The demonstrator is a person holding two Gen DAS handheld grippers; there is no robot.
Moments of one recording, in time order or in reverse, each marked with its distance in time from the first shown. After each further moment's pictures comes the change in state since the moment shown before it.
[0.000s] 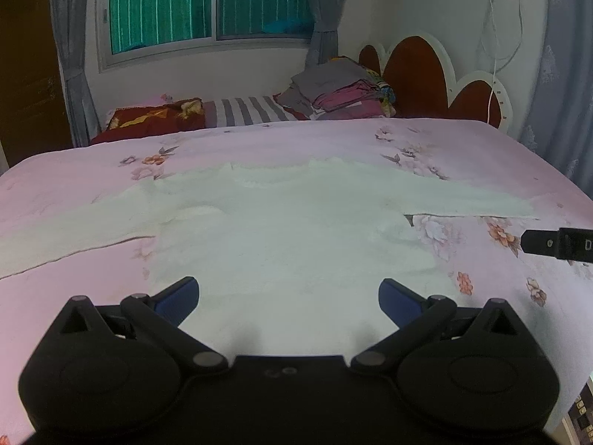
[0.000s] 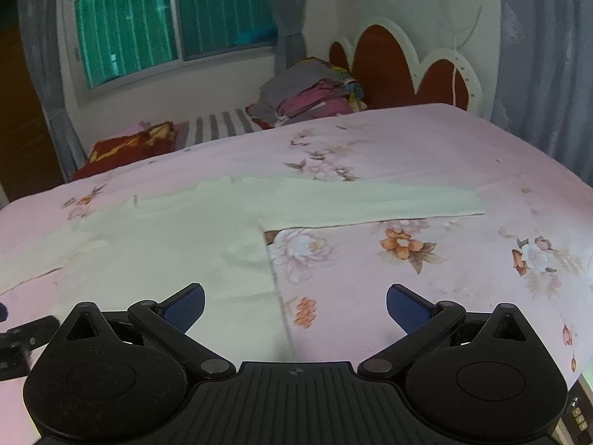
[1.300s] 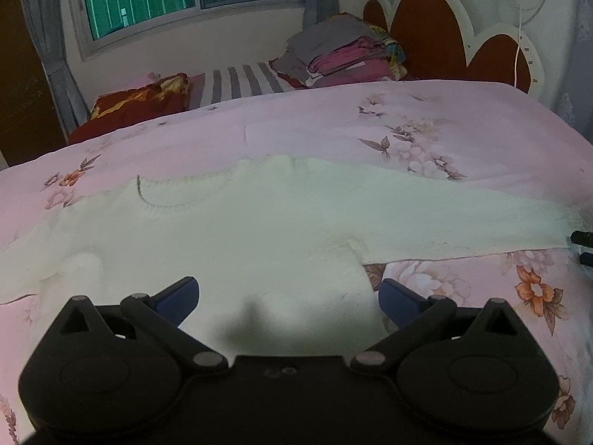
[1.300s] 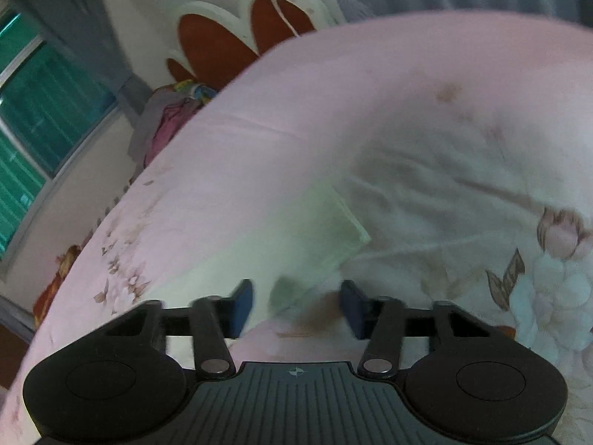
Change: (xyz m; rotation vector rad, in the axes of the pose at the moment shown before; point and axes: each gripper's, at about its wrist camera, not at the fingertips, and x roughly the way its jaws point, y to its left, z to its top) left arm 0.160 -0.129 0.075 0.033 0.135 0.084; right arm 0.203 -0.306 0.063 0.634 0.025 -0.061
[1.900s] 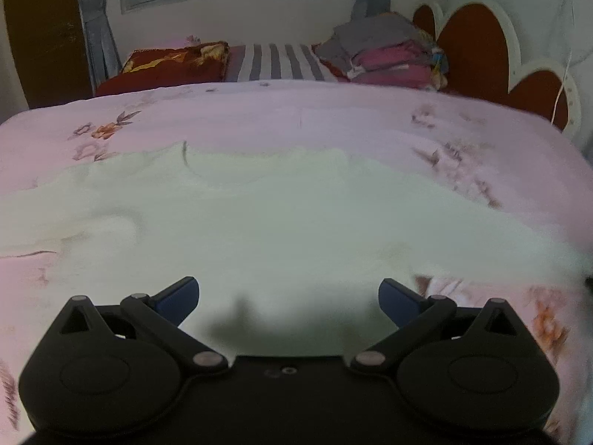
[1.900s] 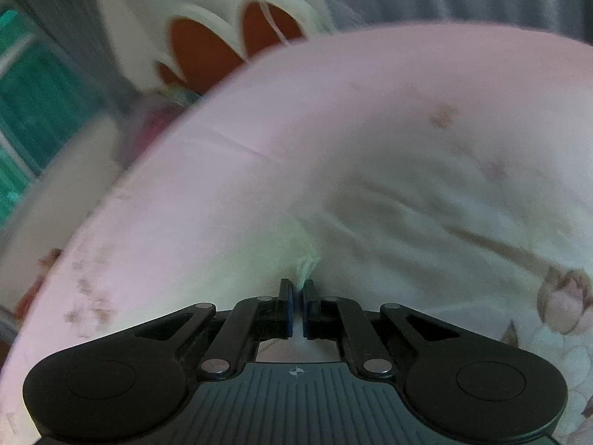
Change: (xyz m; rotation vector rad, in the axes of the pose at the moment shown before) left arm 0.000 0.056 0.005 -0.154 0.070 0.037; right arm 0.000 -0.020 0.025 -0.024 -0.028 -0.058
